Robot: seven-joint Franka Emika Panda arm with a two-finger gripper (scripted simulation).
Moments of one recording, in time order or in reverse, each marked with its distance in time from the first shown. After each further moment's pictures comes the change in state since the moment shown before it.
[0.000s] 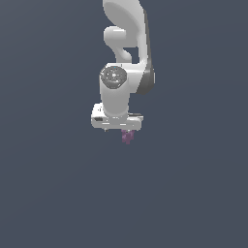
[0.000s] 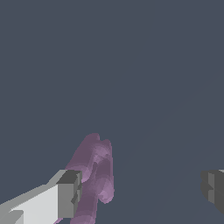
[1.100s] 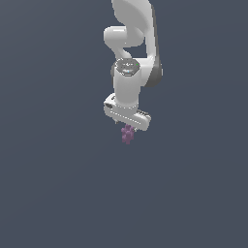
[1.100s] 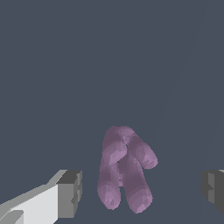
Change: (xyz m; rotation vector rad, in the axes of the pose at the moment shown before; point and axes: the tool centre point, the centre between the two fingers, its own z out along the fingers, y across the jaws) arm -0.028 -0.039 0.001 0.035 0.078 0.421
